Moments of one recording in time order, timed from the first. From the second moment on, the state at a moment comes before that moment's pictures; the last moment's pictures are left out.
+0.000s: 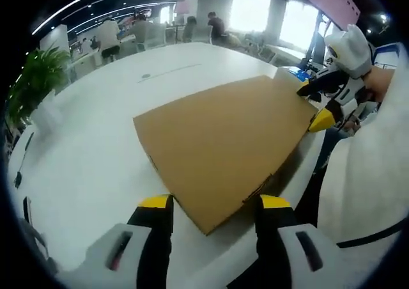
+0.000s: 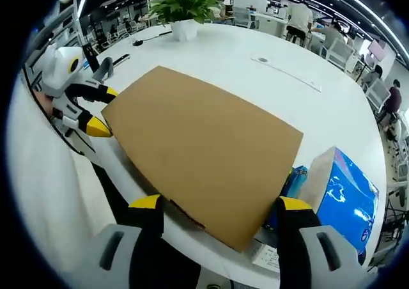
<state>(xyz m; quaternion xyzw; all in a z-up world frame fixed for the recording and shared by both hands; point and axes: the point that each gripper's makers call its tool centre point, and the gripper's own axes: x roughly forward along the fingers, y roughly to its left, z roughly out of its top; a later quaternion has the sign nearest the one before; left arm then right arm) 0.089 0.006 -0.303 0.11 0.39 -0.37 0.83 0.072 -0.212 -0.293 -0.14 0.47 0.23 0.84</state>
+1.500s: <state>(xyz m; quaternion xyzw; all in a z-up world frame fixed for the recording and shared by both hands) 0.071 0.041 -0.270 0.01 0.40 -0.34 0.85 0.052 -0.227 -0.256 -0.08 0.43 0.19 0.88</state>
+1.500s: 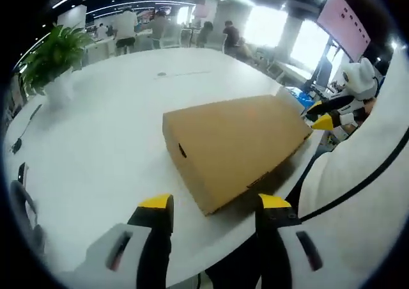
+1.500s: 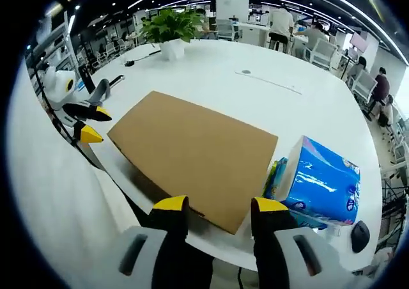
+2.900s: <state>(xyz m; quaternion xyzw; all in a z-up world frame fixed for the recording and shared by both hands) 0.144 0.007 -0.178 -0.12 0.19 -0.25 0.94 0.142 -0.260 -0.133 0.02 0.06 0.23 0.97</state>
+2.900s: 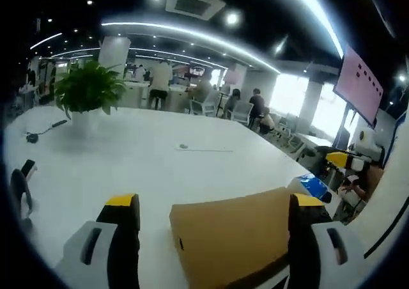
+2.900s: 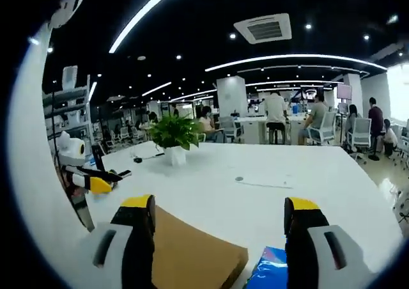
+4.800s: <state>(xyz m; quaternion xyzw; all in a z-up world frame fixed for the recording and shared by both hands) 0.158 -0.002 -0.187 -0.02 0.11 -0.29 0.95 0.144 -0.244 -0.133 -0.02 0.01 0.21 0.98</state>
